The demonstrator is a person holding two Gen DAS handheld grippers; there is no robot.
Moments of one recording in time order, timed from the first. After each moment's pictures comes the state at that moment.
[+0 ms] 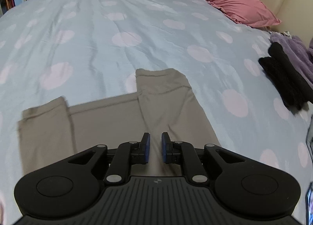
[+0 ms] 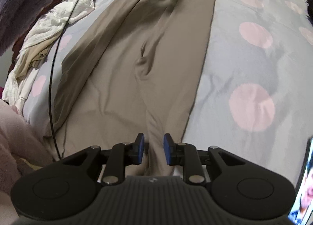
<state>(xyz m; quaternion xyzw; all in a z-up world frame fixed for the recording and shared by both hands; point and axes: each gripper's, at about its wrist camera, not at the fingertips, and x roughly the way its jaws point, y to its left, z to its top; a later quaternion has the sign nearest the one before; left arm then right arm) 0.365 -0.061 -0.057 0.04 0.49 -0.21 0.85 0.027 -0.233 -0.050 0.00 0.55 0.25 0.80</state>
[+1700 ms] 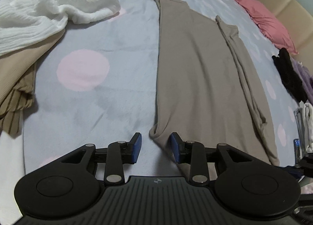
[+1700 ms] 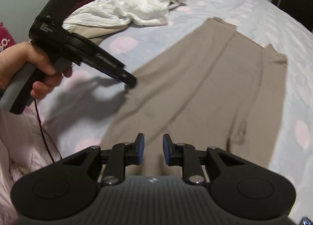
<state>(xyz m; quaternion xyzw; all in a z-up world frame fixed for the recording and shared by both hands) 0.119 0.158 -0.082 -0.13 0.53 -0.11 0.83 0.011 -0.059 -0.017 -0.16 0.46 0.34 0.81</state>
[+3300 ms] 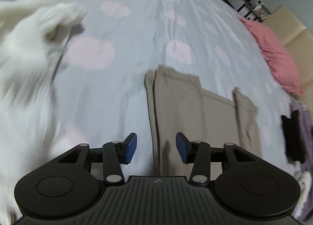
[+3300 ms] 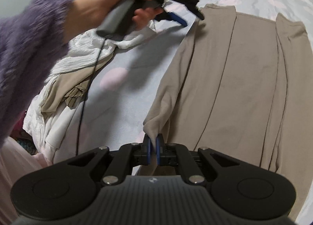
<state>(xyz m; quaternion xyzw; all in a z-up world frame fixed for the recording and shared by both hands) 0.387 0.148 -0.085 -0.17 0.52 -0.10 0.83 0.094 -0.057 -0.046 0.01 0.50 0.36 0.79</state>
